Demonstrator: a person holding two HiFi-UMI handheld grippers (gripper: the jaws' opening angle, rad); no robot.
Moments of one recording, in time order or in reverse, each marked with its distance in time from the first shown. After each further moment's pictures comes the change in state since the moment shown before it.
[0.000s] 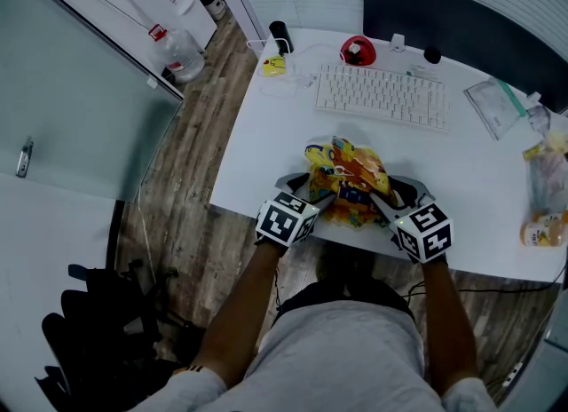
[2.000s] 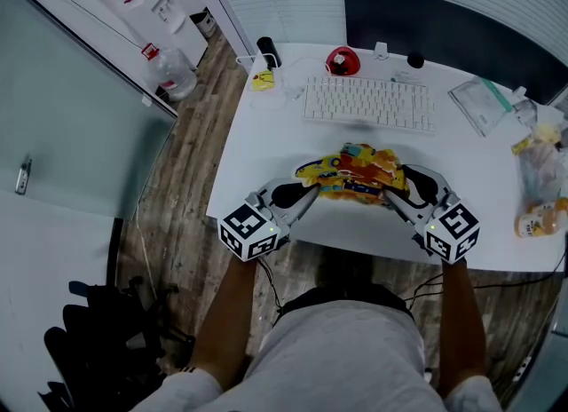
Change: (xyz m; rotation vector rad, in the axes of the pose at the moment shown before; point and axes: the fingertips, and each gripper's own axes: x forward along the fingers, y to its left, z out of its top) left arm -0.074 -0.038 0.082 0.181 -0.478 -0.289; right arm -0.066 -0.022 0.047 -0.077 -0.264 0.043
